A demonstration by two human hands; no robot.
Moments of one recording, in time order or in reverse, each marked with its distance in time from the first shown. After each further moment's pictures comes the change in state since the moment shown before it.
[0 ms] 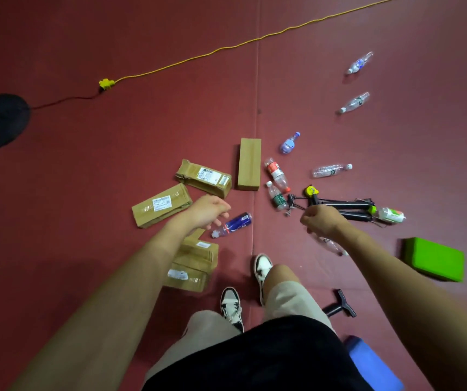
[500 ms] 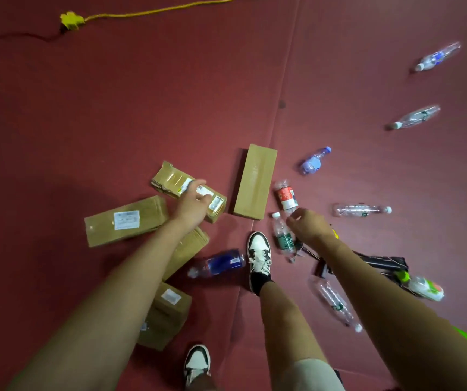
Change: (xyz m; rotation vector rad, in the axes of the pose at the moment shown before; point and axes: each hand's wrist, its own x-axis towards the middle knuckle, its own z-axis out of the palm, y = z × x) left_hand 0.364 0.007 -0.071 -0.211 0.352 -0.139; right_hand 0.378 -0.068 -0.008 -0.068 -0.066 0.107
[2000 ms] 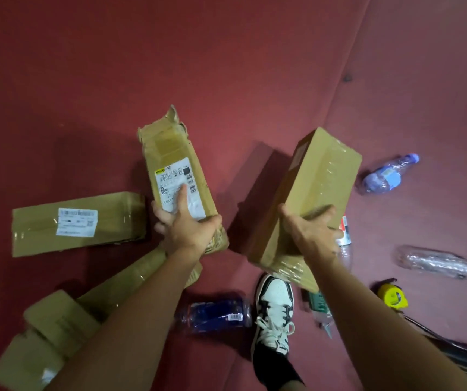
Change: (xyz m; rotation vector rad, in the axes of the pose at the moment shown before) left_hand 0.234 -0.144 0.119 0.129 0.343 -0.328; right_hand 0.268 -0.029 0.146 0.352 0.130 0.396
